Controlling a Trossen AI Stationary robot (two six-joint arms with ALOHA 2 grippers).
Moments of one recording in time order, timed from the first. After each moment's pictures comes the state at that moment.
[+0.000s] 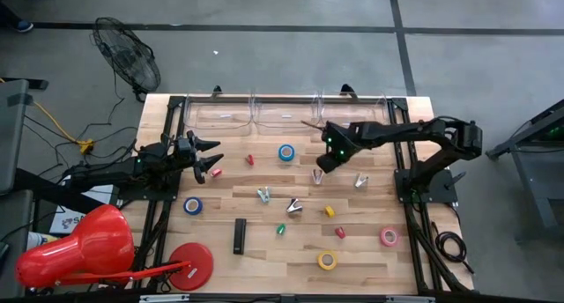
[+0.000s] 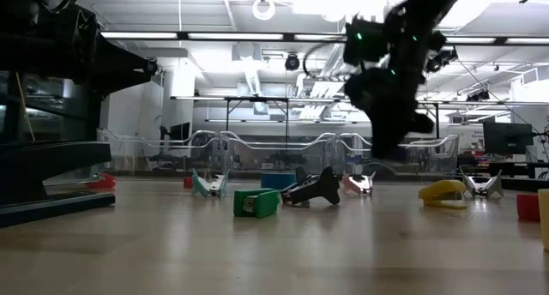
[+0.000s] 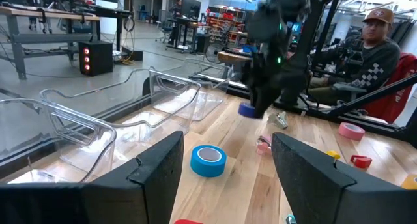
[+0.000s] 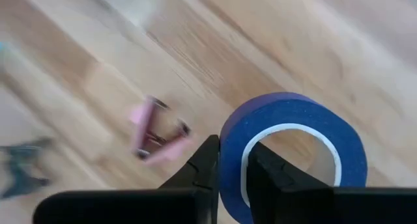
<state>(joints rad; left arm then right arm) 0.12 0.01 0.04 0.01 -0.23 -0.16 -0.32 1.52 0.91 -0.59 -0.10 0.62</state>
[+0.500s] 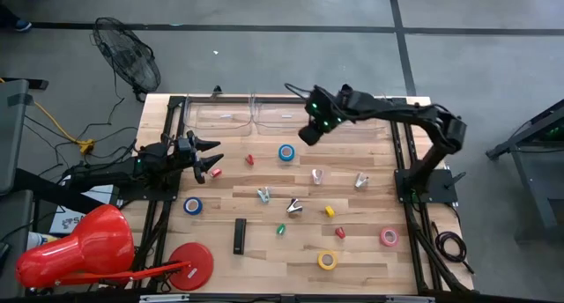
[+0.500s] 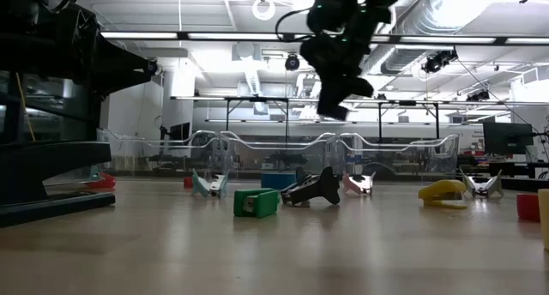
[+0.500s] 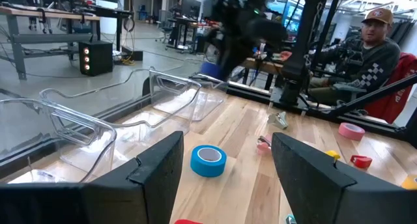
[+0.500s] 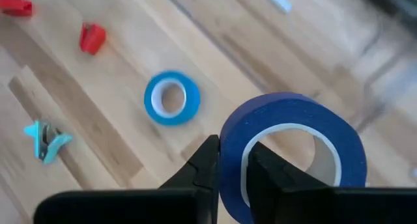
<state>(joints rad) 0.12 0.01 0.04 0.01 -0.23 -0.16 -0.43 1.71 1.41 -0.78 -0.05 0.38</state>
